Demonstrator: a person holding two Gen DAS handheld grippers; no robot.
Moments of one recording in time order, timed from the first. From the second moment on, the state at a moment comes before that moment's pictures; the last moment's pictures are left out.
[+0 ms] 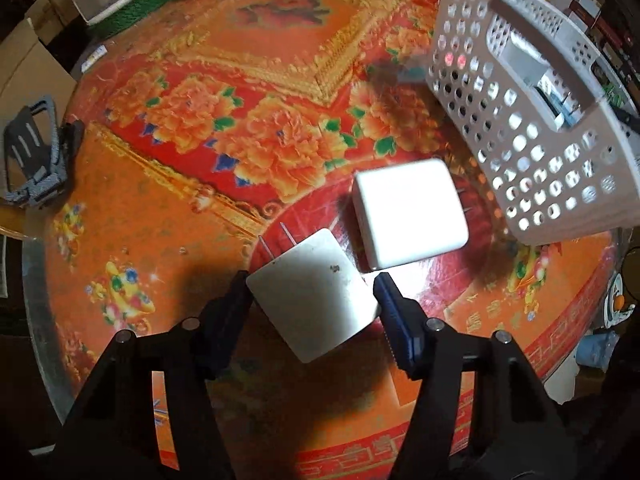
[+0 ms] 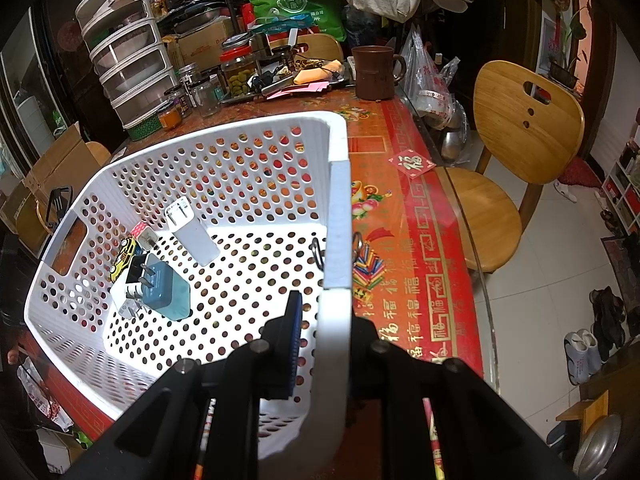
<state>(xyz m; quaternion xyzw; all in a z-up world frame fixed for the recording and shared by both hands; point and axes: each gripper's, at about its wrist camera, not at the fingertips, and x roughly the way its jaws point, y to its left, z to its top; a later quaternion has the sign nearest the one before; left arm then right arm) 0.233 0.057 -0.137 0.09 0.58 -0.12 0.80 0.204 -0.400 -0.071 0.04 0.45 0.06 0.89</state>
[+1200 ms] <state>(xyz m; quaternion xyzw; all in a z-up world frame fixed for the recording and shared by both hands) 0.332 -0.169 -0.081 0.23 0.57 -0.14 0.78 0.204 -0.399 -0.070 0.05 0.45 0.07 0.89</state>
